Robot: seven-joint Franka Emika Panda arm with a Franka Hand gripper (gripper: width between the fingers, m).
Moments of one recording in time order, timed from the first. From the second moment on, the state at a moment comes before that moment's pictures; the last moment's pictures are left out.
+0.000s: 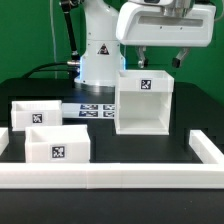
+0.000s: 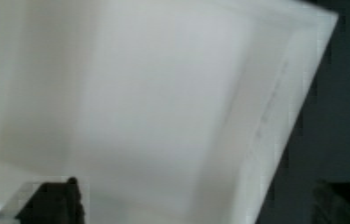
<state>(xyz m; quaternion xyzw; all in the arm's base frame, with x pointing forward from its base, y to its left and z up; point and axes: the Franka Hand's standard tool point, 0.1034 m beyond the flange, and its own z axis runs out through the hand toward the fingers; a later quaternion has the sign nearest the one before) 0.413 0.098 0.131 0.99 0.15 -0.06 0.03</state>
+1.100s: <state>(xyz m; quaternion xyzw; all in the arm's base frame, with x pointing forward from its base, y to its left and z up) 0.390 0.116 0.103 1.00 0.03 -0.07 0.01</state>
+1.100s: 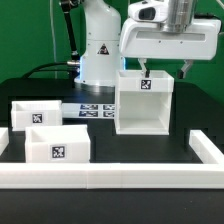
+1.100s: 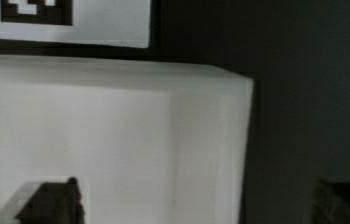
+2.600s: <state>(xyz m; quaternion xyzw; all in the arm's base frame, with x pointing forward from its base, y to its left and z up) 0.406 0.111 0.103 1.00 0.04 -0.06 0.00</state>
